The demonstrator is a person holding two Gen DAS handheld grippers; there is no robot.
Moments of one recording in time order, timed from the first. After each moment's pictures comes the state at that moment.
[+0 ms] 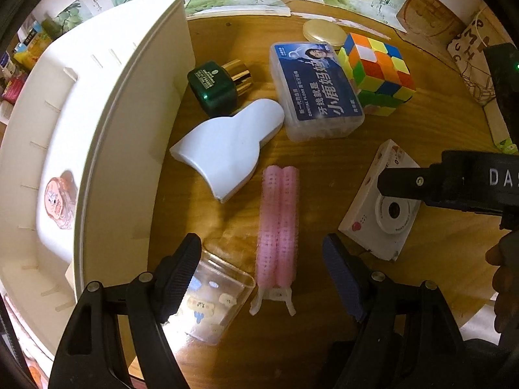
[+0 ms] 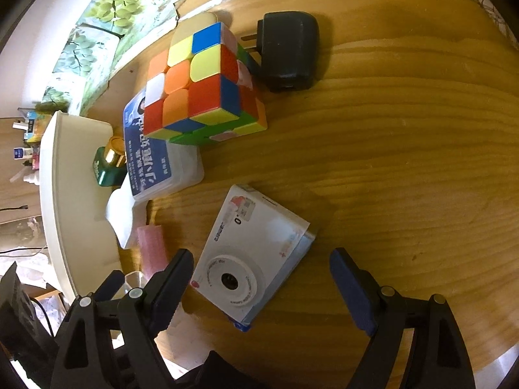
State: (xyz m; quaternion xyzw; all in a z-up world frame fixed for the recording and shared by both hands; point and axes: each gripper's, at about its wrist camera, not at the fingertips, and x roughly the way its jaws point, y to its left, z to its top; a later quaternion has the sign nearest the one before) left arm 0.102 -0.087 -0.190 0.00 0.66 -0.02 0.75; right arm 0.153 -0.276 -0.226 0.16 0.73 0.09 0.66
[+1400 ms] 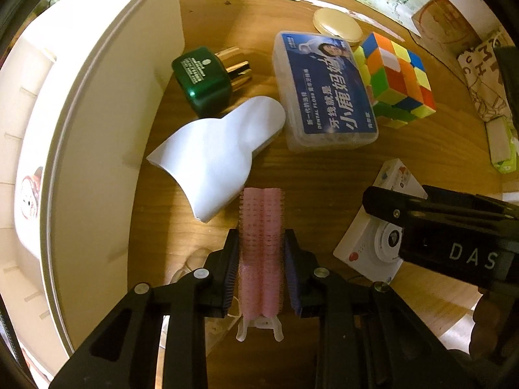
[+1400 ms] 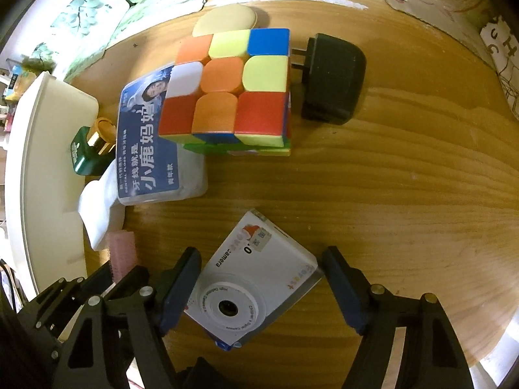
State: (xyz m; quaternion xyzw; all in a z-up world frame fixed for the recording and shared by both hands) left arm 0.154 -0.071 -0.229 -0.05 0.69 -0.03 0.72; right arm 0.179 -0.187 -0.232 0.04 0.73 0.07 0.68
